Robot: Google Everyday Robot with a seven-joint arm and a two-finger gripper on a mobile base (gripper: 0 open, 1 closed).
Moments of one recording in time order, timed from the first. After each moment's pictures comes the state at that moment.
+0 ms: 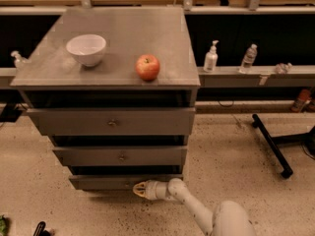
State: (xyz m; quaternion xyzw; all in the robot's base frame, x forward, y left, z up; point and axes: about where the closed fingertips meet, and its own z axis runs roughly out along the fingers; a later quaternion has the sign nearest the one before) arm 0.637 0.099 0.117 -0.66 0.55 0.17 0.48
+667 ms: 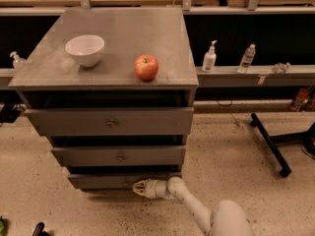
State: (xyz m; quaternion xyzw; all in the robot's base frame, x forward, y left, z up) arm 0.647 0.099 0.120 -0.66 0.55 0.17 0.48
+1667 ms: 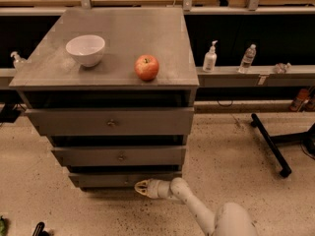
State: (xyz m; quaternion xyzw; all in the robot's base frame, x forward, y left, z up) arm 0.645 0.090 0.125 -0.65 0.55 0.17 0.49
